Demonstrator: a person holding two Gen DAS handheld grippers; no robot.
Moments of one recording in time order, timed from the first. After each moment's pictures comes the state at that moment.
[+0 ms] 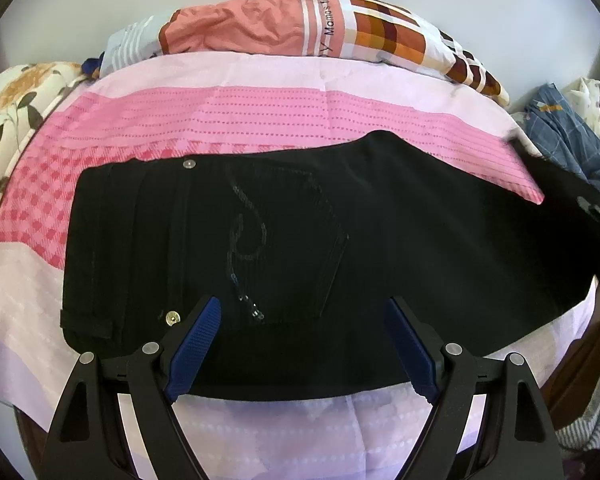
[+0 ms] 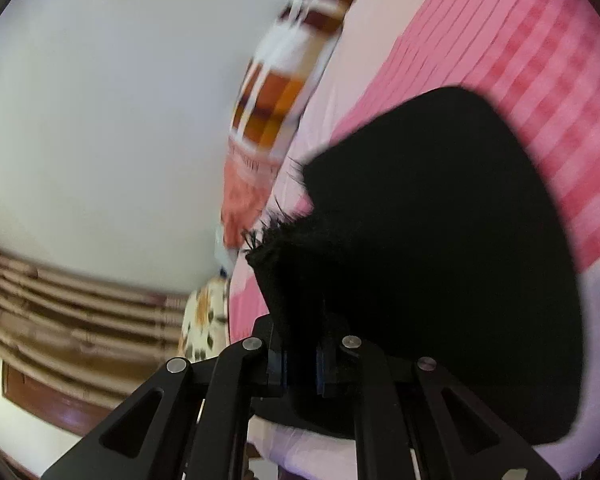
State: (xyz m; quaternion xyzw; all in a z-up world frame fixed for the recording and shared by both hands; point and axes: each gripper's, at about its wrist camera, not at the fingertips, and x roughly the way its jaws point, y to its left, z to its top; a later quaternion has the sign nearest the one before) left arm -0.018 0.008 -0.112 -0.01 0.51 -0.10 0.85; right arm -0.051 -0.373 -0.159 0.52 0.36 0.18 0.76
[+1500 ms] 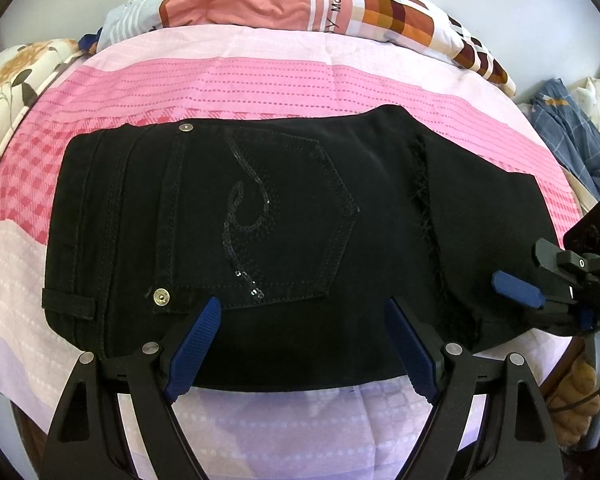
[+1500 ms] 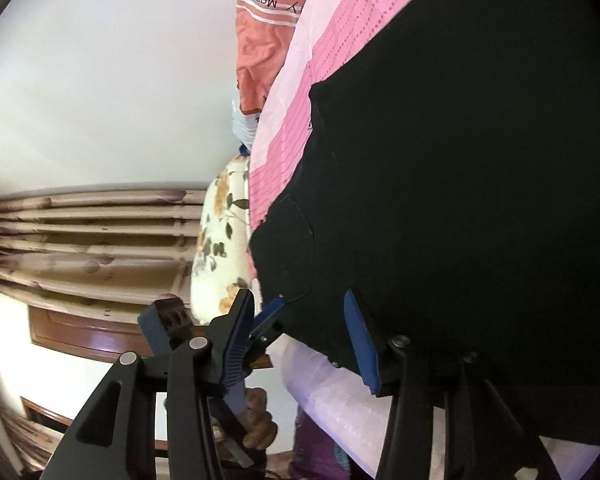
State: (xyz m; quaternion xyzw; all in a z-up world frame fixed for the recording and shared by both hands) left arm -0.016 0.011 -0.131 -0.02 0.54 -0.10 0.83; right arm -0.035 -0.245 -0.218 0.51 0.45 0.33 0.65
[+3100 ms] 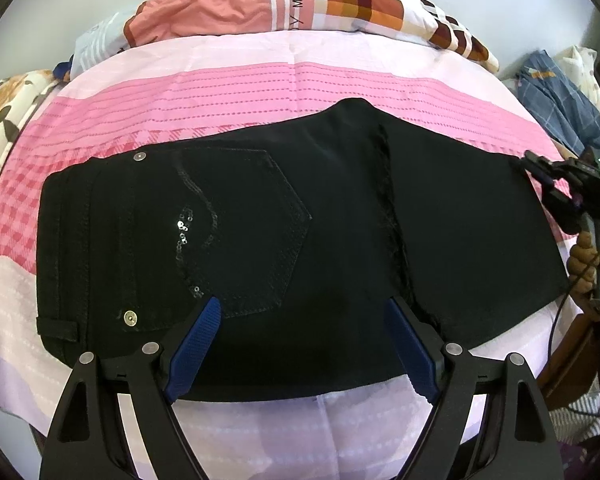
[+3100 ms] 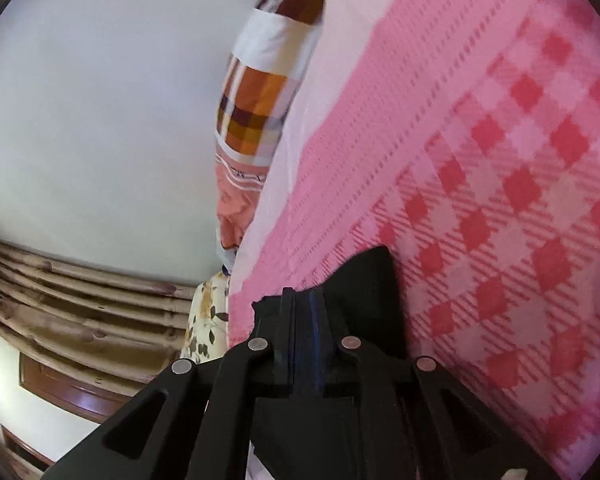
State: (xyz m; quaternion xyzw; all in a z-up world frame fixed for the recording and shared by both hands) left arm -0.011 -0.023 -0.124 0.02 0.55 -0.12 0.83; right arm 0.012 -0.443 -0.213 0.52 0.35 0.23 0.74
